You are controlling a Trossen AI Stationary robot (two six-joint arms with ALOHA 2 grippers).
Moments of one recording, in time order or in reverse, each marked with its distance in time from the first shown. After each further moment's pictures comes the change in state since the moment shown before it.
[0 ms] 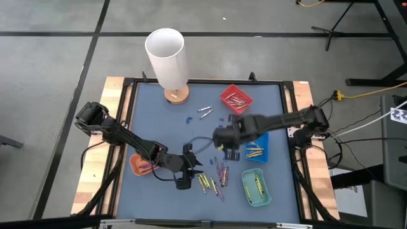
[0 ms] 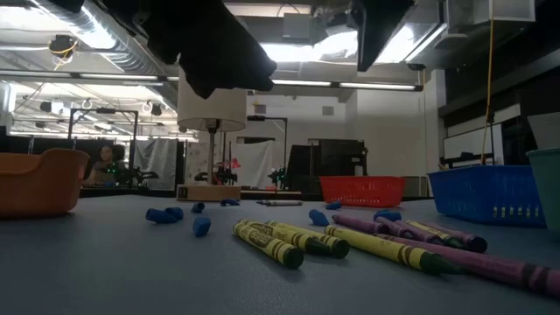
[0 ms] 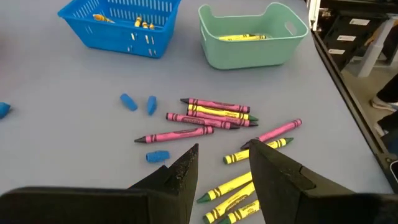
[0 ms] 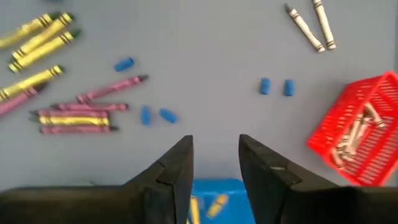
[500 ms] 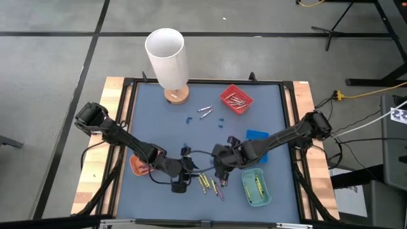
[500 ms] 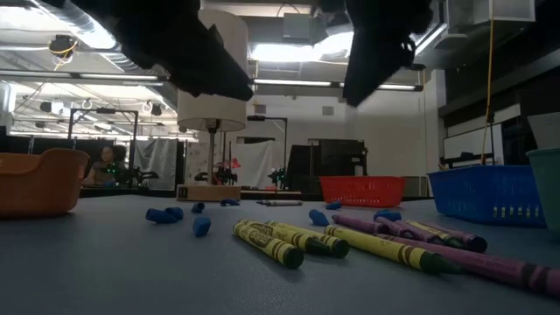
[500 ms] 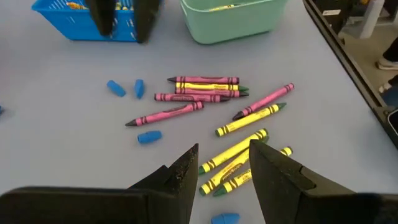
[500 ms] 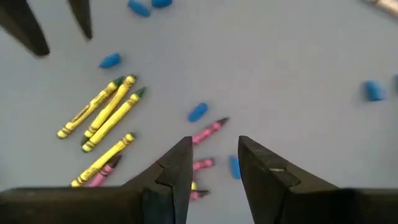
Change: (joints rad) left arm -0.043 0.000 0.000 -0.075 0.000 0.078; right arm 0.169 0.004 -0.308 0.490 0.060 0.417
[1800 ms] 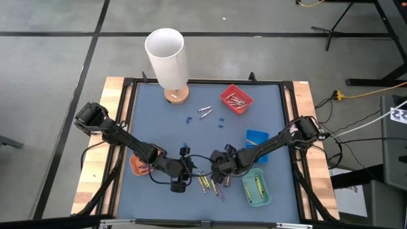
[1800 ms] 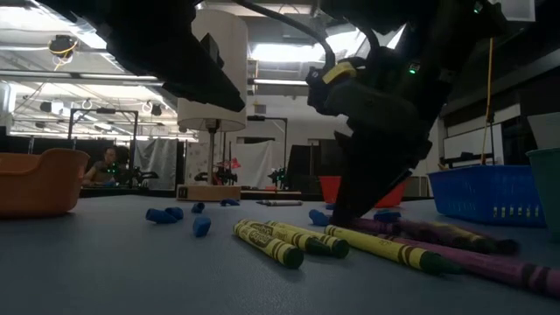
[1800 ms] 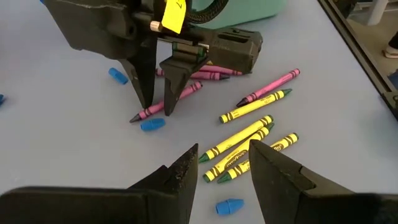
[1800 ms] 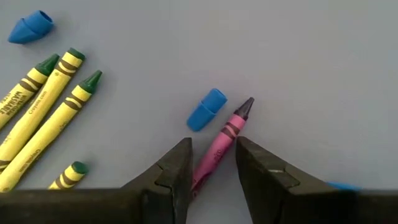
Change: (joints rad) left arm -0.001 0.000 0.000 -0.044 -0.001 -0.002; right arm 0.000 0.164 -0.257 0.427 0.015 0.096
